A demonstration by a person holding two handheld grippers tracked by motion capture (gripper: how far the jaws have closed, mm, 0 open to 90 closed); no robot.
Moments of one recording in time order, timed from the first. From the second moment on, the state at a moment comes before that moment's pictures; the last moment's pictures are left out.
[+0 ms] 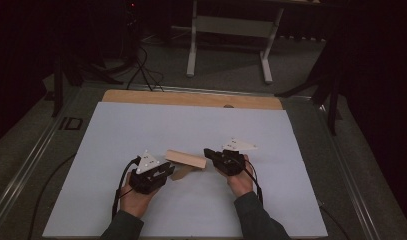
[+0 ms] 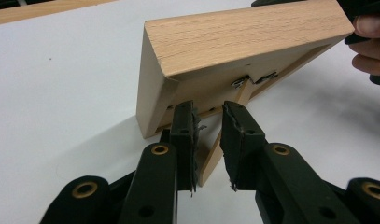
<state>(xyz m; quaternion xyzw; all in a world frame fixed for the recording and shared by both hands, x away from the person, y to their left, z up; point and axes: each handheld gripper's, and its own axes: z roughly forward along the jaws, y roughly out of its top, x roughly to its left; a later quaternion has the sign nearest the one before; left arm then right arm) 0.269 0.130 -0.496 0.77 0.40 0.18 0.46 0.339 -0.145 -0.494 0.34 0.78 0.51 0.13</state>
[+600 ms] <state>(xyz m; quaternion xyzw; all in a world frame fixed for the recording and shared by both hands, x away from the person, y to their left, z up) 0.281 0.125 -0.498 0.77 0.42 0.18 0.45 0.337 -0.144 -0.496 0.34 0.78 0.51 0.11</state>
